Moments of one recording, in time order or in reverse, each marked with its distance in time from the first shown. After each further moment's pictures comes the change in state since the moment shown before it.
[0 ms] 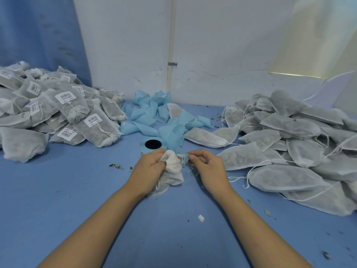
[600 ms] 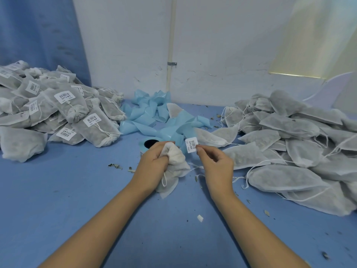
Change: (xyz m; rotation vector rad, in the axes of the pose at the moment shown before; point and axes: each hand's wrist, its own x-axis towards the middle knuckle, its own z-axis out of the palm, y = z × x) left_hand 0.001 0.019 0.009 -0.166 0.075 -0.115; right_hand -0.008 -0.012 0.001 0.137 0.304 -0.071
